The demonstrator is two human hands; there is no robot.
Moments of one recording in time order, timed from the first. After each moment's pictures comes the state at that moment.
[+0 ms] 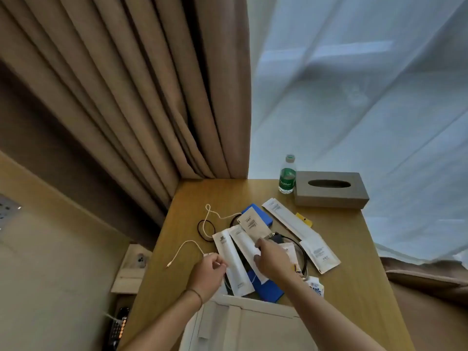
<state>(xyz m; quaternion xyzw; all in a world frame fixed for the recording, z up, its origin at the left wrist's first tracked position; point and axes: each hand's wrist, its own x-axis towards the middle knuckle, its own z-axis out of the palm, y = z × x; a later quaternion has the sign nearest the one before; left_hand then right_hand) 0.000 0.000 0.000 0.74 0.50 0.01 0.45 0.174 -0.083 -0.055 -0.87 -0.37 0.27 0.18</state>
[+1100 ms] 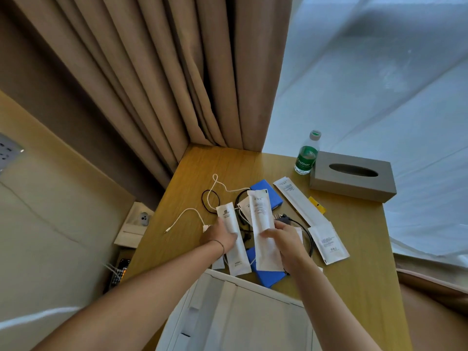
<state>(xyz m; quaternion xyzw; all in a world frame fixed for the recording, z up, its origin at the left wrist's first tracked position) 0.059 0.032 -0.061 0.71 0.59 -0.12 0.36 0.192 -0.091 -0.042 -0.70 -0.07 0.53 0.48</state>
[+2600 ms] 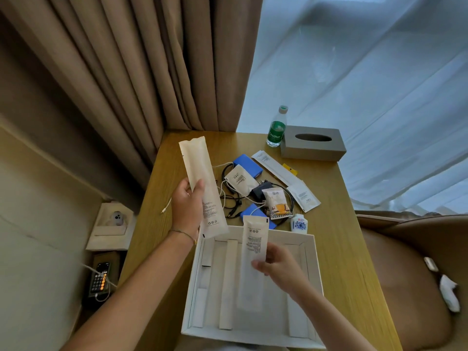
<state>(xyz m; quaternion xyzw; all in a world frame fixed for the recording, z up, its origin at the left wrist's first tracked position) -0.044 0.001 0.056 0.55 0.46 0.31 0.63 0.040 -0.218 -0.010 -0.74 -0.18 0.46 0.47</state>
